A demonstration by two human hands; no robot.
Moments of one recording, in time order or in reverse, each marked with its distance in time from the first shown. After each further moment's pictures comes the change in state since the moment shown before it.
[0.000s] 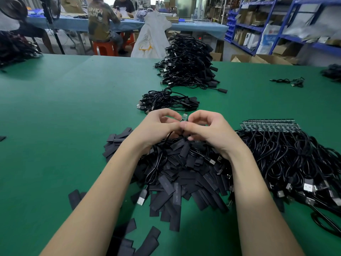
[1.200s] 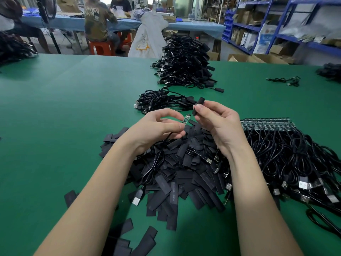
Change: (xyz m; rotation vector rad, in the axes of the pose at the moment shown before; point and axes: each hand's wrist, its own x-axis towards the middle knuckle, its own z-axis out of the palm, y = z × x) left_hand 0.000 -0.001 -0.002 -0.305 -0.213 -0.027; right_hand 0.000 -0.002 -0.008 0.501 0.282 -0.075
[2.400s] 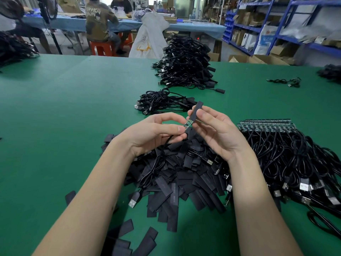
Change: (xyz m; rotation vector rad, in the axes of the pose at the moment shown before) left_hand -0.007 0.006 -0.005 -0.196 -0.208 -0.078; right_hand -0.010 -0.005 0.001 0.092 -0.297 0.149
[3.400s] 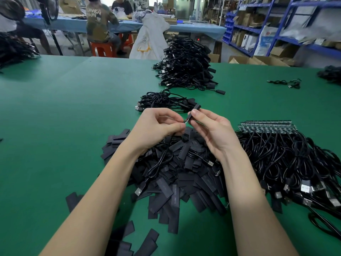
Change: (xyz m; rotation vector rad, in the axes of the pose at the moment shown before) left_hand 0.009 -0.011 -0.002 0.518 0.349 0.315; right_hand 0.010 0.011 0.007 0.018 0.316 0.012
